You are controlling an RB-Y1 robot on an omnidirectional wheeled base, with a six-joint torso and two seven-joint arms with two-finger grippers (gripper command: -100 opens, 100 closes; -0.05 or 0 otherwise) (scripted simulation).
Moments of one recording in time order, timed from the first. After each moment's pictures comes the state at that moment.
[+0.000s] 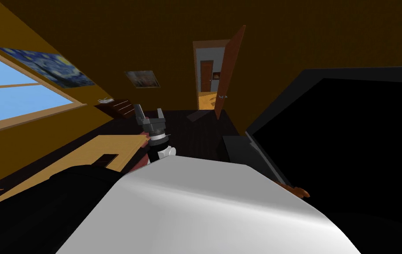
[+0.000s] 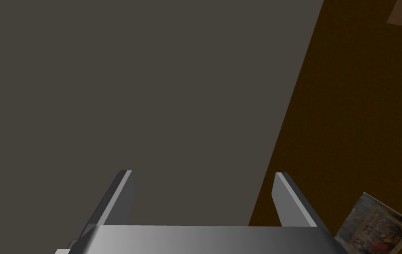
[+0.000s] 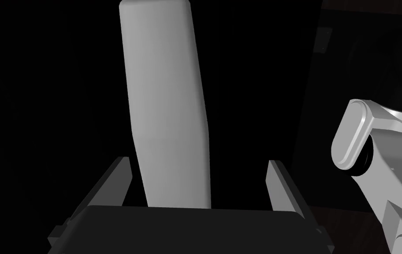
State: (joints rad) left arm 0.51 -0.03 0.00 -2.39 0.10 -0.59 0.06; right arm 0.80 -0.64 0.26 -0.69 0.82 -0.40 0.45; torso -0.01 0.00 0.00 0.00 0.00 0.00
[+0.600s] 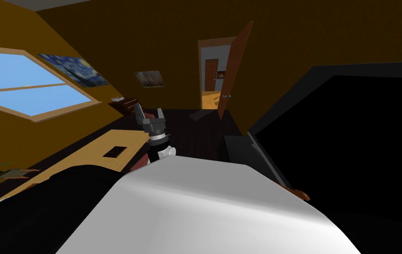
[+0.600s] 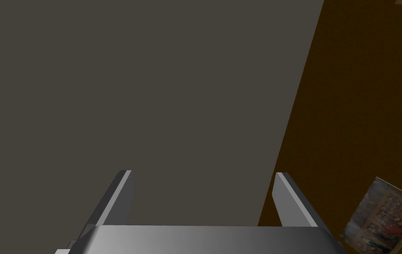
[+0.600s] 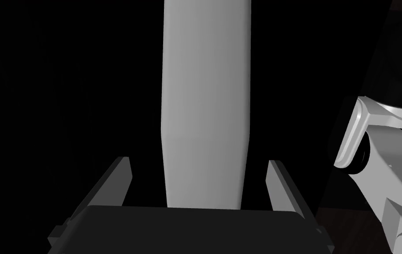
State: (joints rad) left arm 0.51 -0.03 0.00 -2.39 0.10 -0.59 0.06; right arm 0.73 -0.63 0.32 -0.62 0.80 -0.41 0.42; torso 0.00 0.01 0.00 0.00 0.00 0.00
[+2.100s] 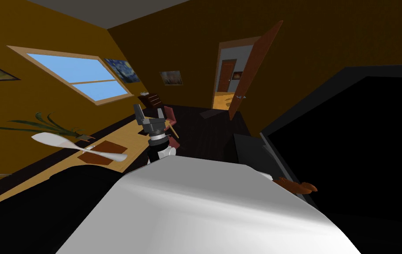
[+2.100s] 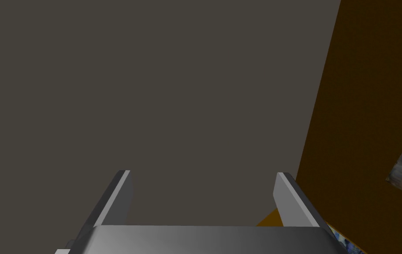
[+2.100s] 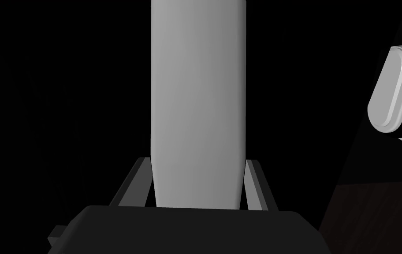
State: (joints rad) left arm 0.51 -0.03 0.00 -2.39 0.10 -0.59 0.06; right arm 0.53 -0.69 0.57 -0.48 0.62 -0.41 0.19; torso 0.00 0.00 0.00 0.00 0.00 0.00
